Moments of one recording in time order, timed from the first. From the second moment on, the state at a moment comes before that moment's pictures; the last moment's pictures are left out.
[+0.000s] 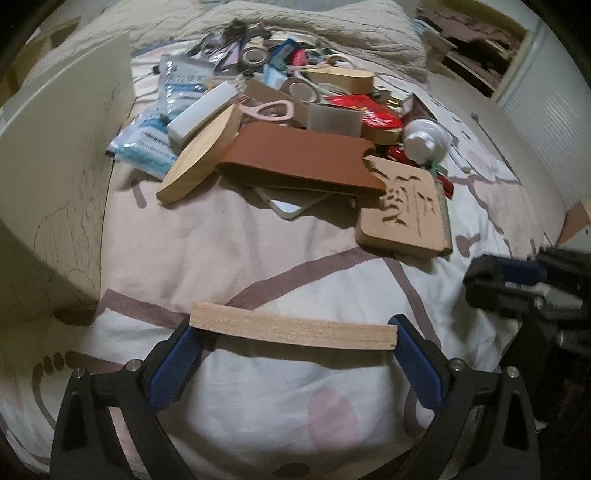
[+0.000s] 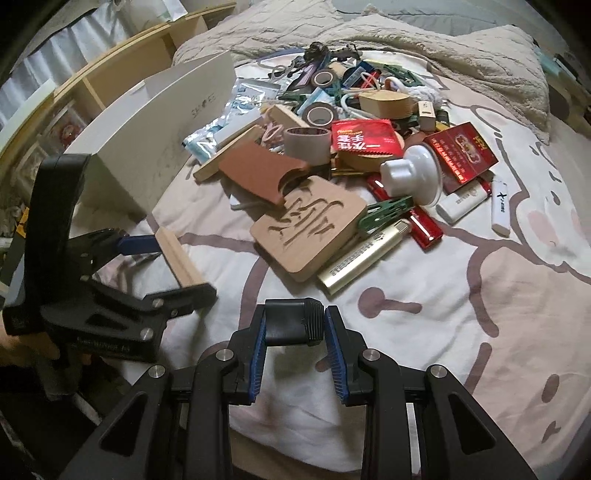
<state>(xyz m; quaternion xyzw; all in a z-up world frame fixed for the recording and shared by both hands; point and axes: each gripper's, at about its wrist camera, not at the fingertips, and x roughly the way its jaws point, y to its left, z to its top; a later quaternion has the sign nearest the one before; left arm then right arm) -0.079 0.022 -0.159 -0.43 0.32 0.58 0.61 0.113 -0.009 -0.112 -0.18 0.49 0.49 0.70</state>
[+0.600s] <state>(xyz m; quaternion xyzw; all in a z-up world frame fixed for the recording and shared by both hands) -0.063 0.023 -0.094 -0.30 0.31 0.59 0.68 0.141 -0.005 -0.086 -0.15 0.48 0.47 0.72</state>
